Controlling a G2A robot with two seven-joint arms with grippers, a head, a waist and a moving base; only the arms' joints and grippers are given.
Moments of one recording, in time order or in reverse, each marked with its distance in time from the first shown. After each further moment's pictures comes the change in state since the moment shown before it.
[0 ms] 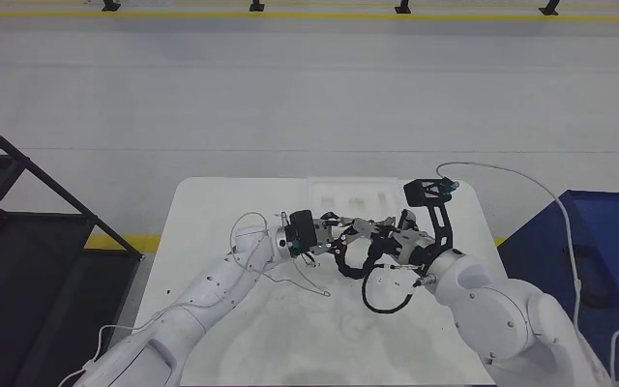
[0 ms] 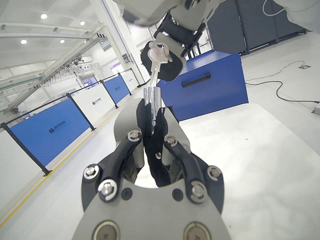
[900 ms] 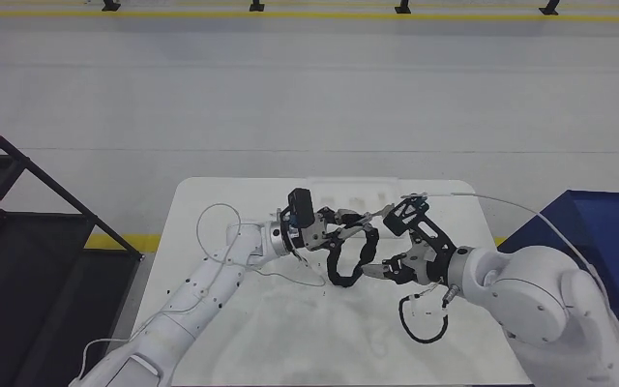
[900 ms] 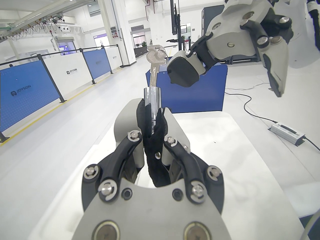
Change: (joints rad) left arm 0.089 0.050 -0.153 -0.220 -0.250 -0.277 -0.430; right arm 0.042 0.041 0.113 0.070 0.035 -0.500 0.380
